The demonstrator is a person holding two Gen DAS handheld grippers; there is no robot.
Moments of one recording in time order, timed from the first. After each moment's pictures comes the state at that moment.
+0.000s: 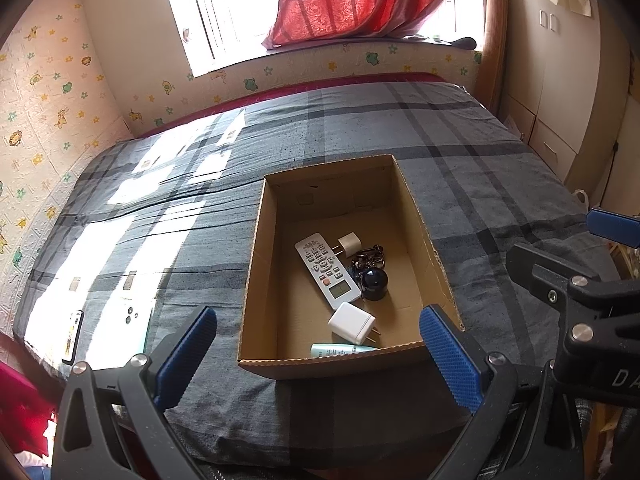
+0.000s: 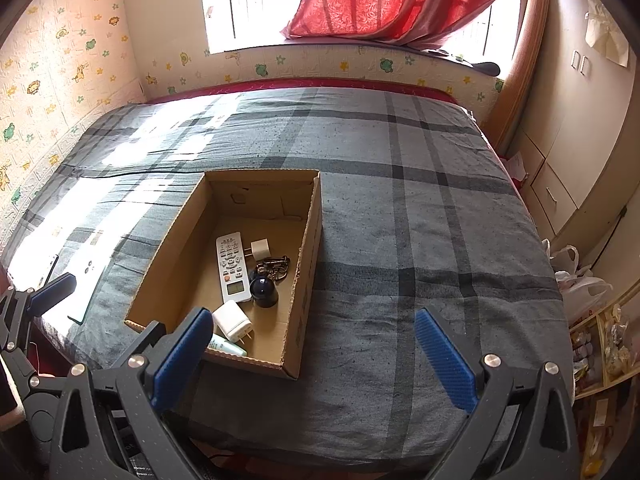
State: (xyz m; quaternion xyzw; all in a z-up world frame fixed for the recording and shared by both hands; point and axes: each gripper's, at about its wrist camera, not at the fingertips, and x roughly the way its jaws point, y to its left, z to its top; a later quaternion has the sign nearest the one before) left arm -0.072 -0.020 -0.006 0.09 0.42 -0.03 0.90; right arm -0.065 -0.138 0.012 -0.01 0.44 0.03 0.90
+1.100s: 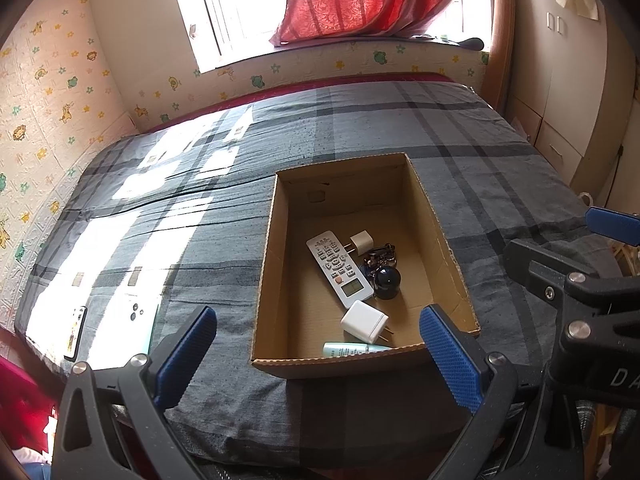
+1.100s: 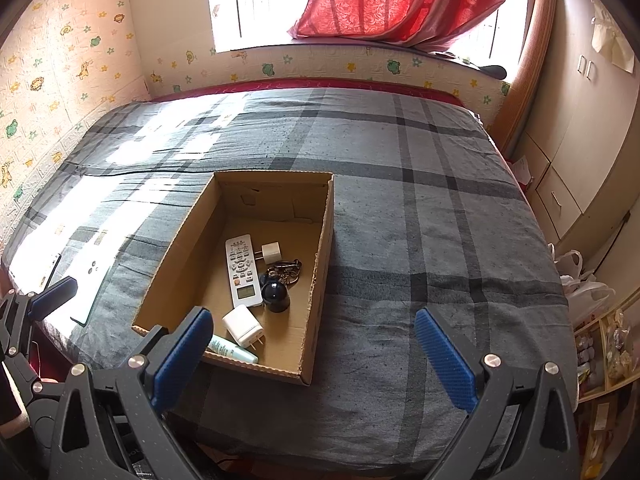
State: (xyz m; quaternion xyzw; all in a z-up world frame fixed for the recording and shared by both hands) left arm -0.068 -0.008 -0.009 0.09 0.42 -0.02 0.90; right arm -0.059 -0.121 0.011 -0.01 0.44 0.04 0.90
